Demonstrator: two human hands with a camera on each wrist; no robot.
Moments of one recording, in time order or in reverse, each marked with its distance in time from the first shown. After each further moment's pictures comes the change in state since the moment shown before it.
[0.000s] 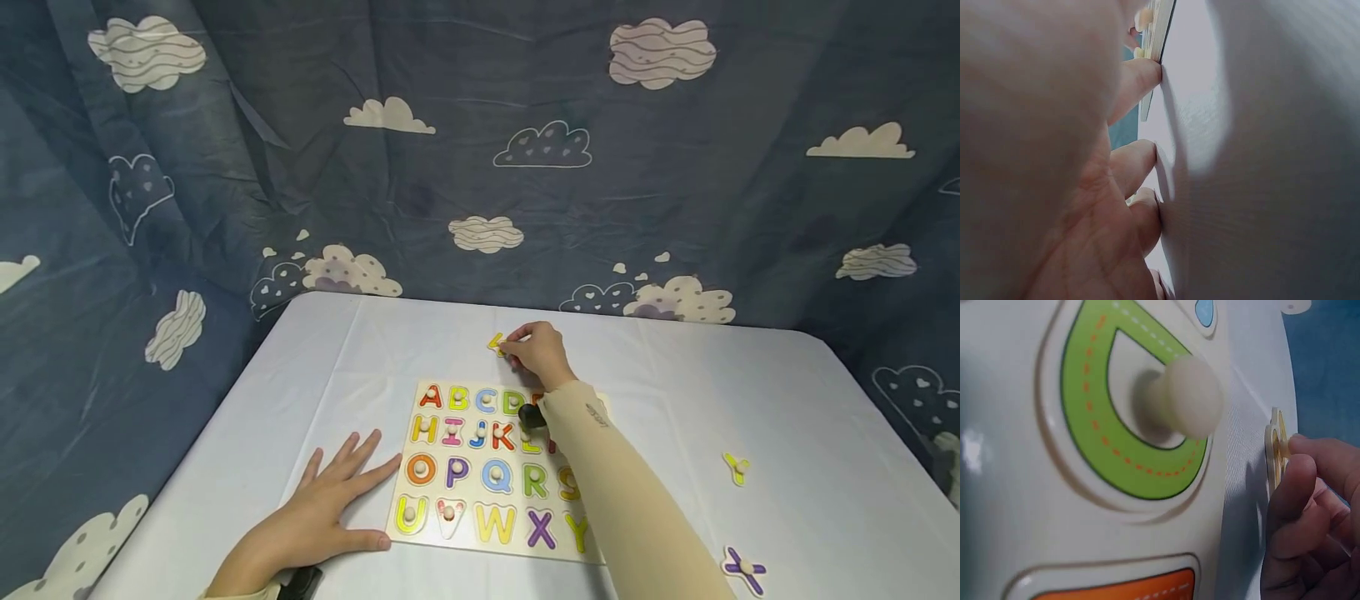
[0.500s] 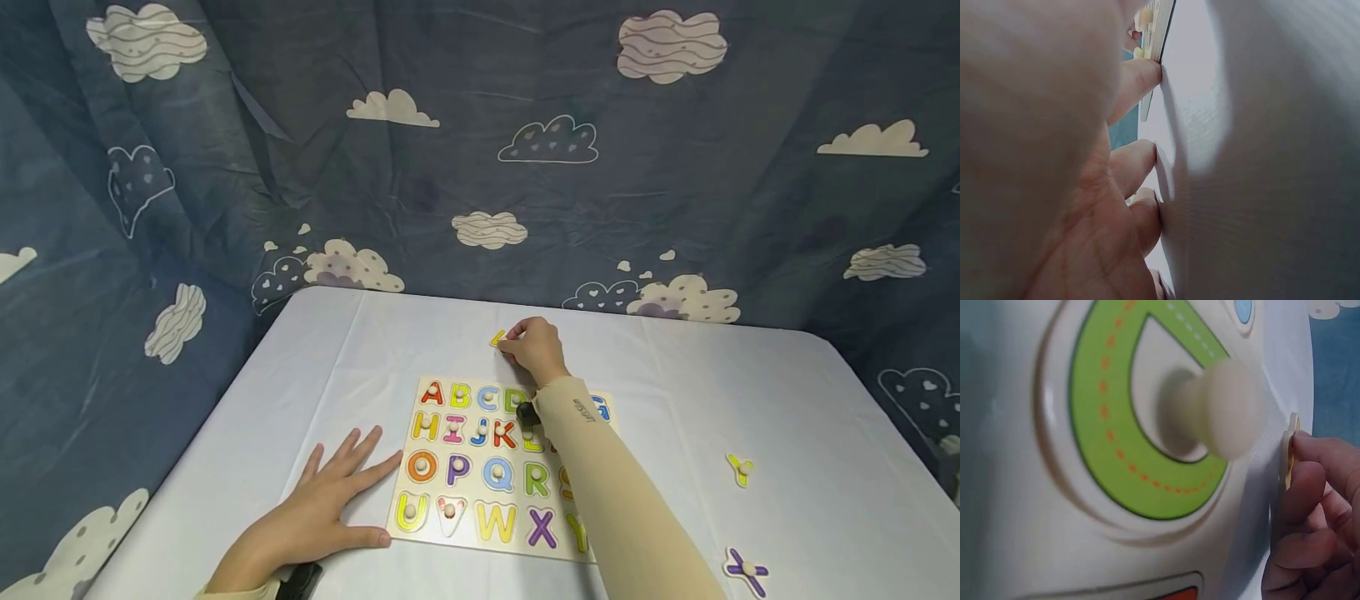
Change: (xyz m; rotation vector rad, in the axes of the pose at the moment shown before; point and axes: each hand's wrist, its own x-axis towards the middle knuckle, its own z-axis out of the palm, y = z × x) left_hand 0.001 -0.002 0.000 0.003 0.010 0.013; right_hand -0.001 -0.009 0.009 -0.135 0.083 -0.050
